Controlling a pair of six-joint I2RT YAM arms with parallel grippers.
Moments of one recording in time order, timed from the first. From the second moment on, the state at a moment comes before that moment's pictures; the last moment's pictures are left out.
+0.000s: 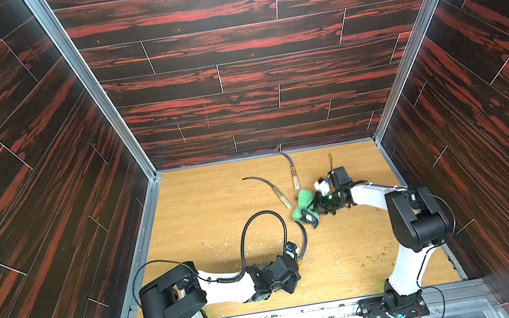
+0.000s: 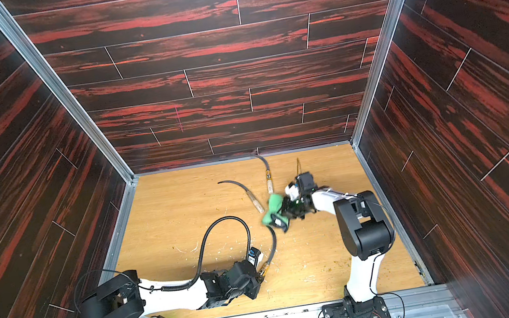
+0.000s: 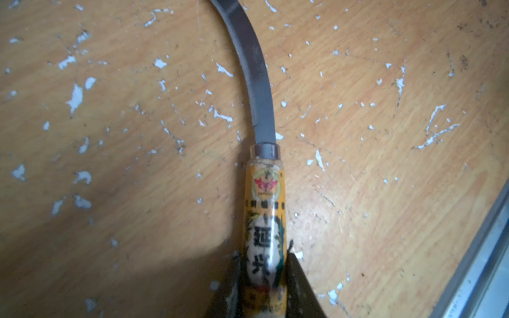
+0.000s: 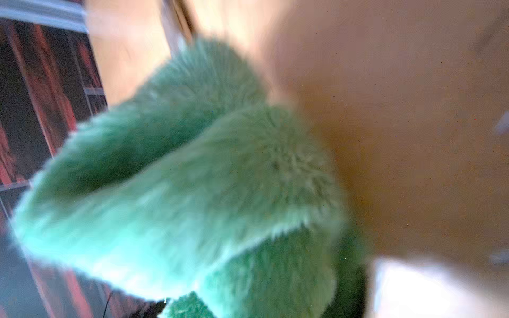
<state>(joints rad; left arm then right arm) -1.19 1.56 0.59 0.07 -0.11 -0.54 0.23 1.85 1.09 -0.30 -0.64 0.54</state>
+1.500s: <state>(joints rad) -1.19 1.56 0.59 0.04 -0.16 -0.58 0.35 1.80 0.88 -0.25 -0.72 0.65</state>
